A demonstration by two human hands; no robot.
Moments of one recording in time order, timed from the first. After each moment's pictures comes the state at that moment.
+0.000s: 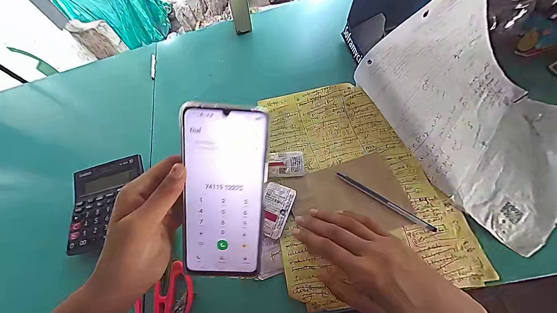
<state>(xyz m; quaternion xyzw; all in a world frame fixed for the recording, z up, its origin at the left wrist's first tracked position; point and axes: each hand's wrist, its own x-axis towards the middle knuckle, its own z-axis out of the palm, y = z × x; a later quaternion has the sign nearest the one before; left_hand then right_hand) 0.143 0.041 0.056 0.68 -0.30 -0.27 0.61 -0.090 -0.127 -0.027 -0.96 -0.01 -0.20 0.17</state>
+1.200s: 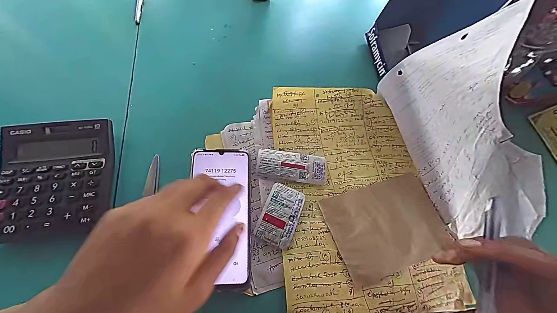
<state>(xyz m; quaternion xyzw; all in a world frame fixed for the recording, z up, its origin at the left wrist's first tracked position) 0.146 0.053 0.037 0.76 -0.63 0.04 0.17 -0.142 -0.165 0.003 -0.85 0.15 -0.35 0.36</state>
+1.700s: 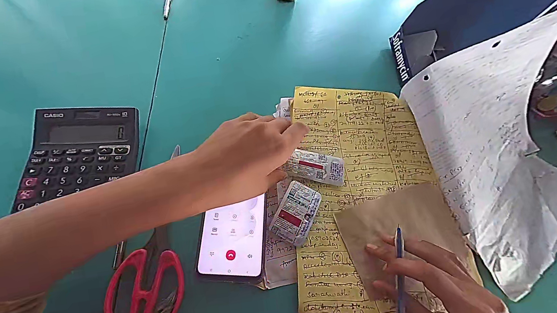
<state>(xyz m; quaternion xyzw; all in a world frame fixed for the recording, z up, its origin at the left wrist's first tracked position) 0.185 -0.040 0.030 0.68 -0.72 -0.04 0.10 -0.137 -0.149 -0.021 -0.95 0.12 -0.19 0.22</state>
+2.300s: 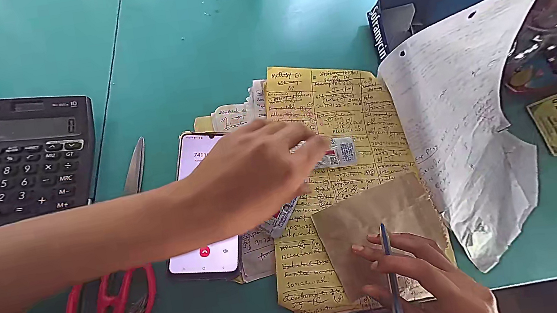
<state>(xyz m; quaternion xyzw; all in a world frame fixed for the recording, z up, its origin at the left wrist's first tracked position) 0.144 -0.041 0.022 0.62 -0.76 0.03 0.20 -0.148 -0.149 -0.025 -0.93 0.10 -0.22 0.28</state>
